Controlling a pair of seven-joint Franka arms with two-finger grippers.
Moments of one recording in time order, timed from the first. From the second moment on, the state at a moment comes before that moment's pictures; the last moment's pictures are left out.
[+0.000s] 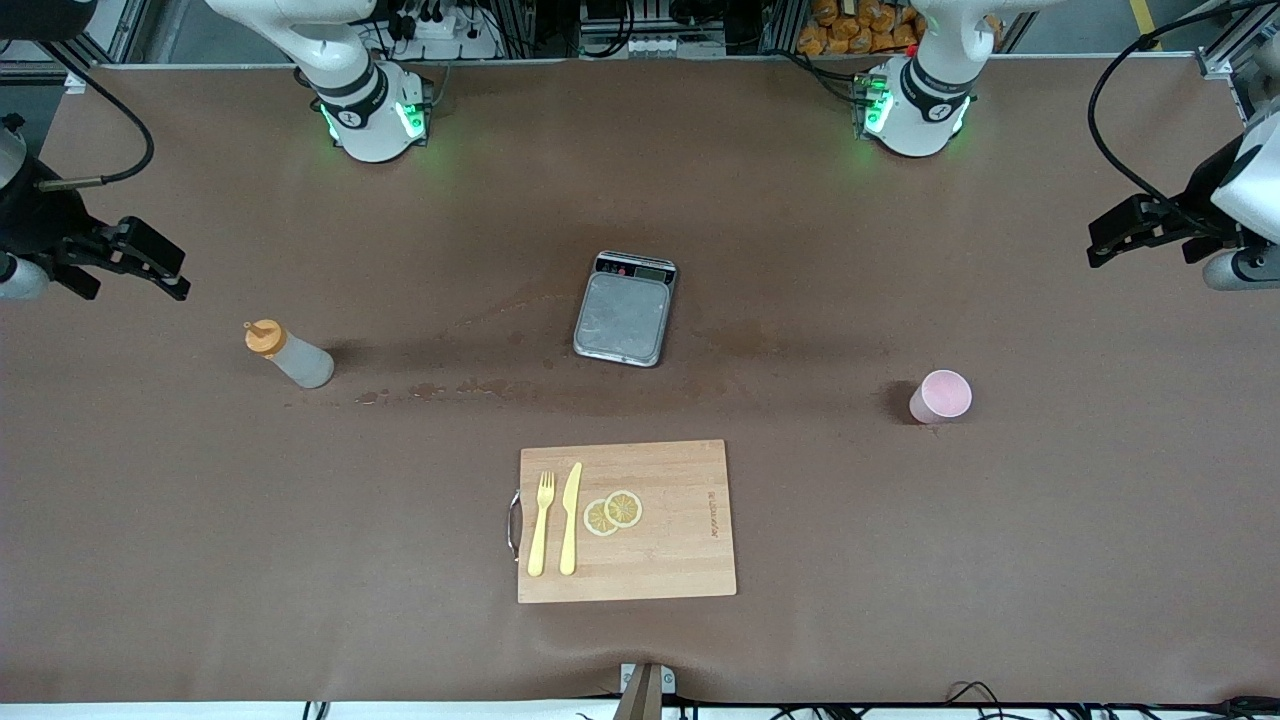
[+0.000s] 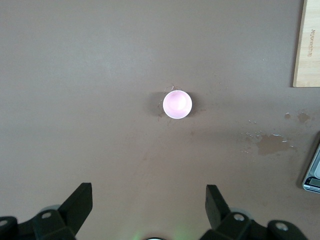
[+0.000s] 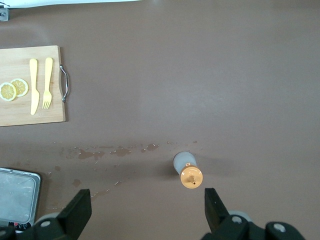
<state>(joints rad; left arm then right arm) 0.05 0.03 -0.14 -1.49 0.04 1.47 -0.10 -0.03 -0.02 0.07 -1.59 0.00 1.68 0.07</state>
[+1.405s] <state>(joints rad) 0.06 0.24 -0.14 -1.65 0.04 1.70 -0.10 -0.10 0.13 0.07 -1.60 -0.03 1.76 0.07</state>
